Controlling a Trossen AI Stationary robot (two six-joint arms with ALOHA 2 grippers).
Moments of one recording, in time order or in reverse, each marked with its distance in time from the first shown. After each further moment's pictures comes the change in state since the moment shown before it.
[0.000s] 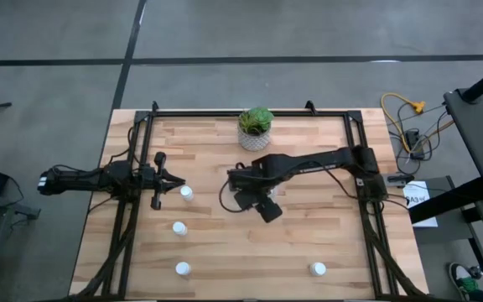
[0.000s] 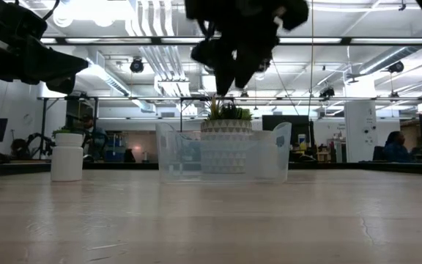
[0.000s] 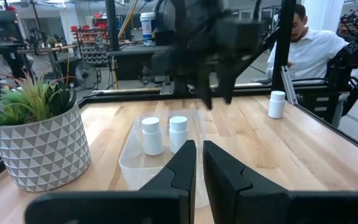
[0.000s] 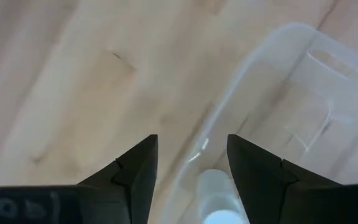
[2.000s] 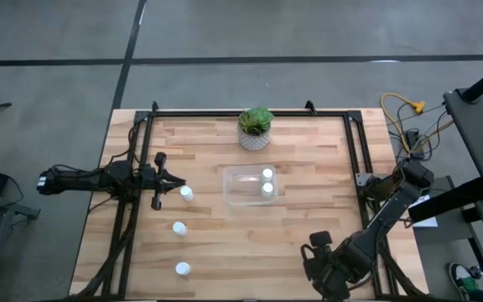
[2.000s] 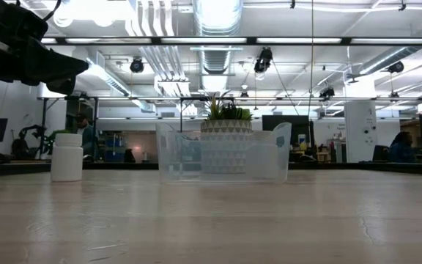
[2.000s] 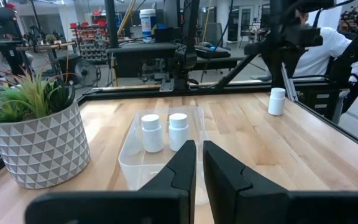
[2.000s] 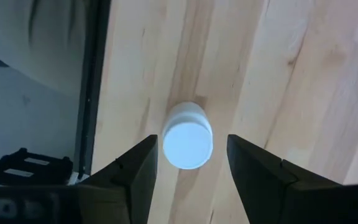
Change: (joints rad) left arm 0.000 0.012 0.000 0.000 0.000 0.000; right arm 0.758 -0.318 -0.503 0.142 0.165 1.110
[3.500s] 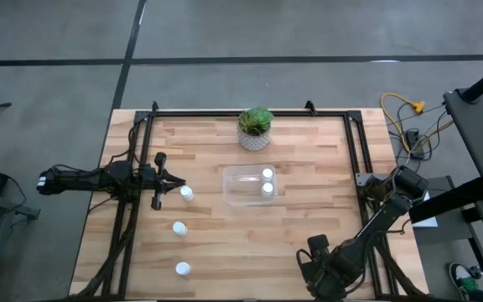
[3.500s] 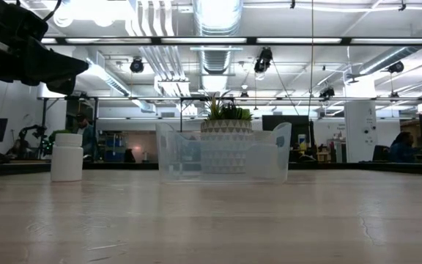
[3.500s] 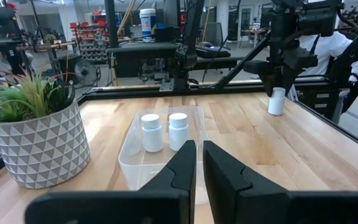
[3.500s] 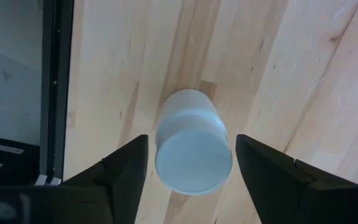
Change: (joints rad) left arm 0.000 0.001 0.000 0.000 0.000 0.000; right arm 0.002 0.097 -0.066 0.062 -0.044 -0.026
